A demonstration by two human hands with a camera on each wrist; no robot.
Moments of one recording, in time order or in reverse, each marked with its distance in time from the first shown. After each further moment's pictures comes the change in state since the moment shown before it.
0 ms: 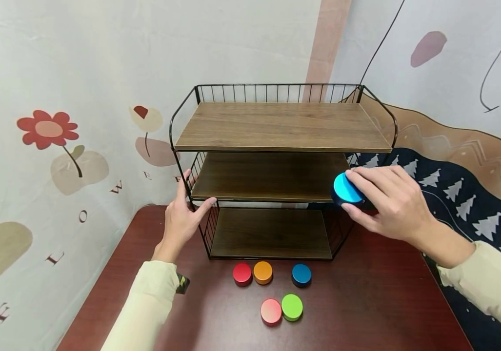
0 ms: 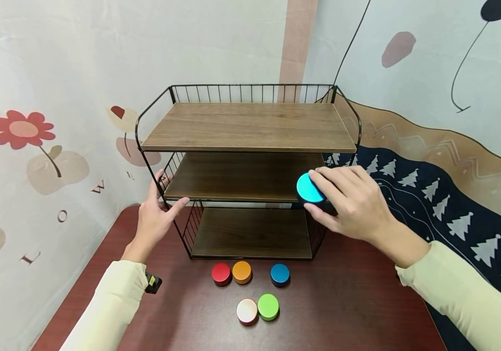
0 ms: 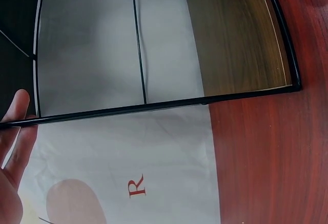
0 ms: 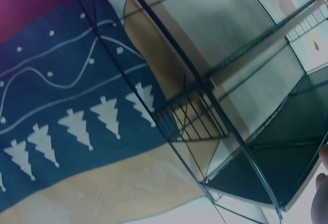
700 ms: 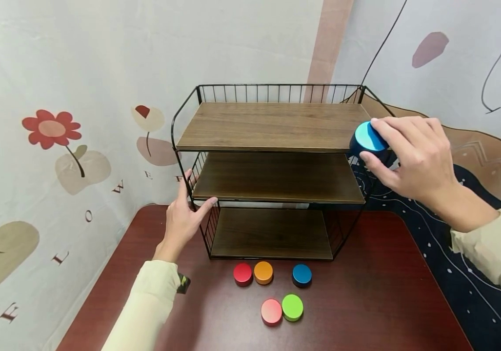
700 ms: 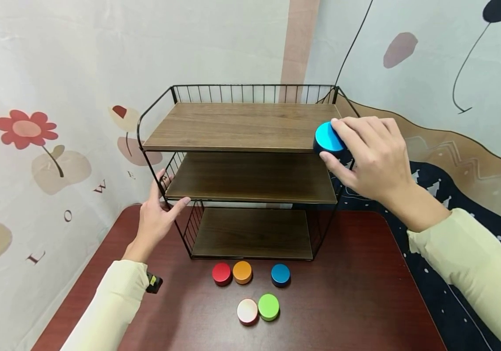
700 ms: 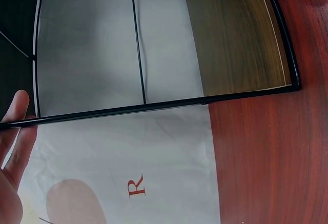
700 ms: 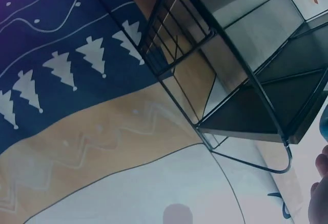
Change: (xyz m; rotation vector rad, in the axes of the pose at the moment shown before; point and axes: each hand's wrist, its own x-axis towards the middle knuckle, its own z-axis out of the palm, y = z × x) left_hand -0.001 0.000 -0.001 0.002 0.000 0.008; right_hand 0.045 0.039 -0.017 -0.115 0.096 0.138
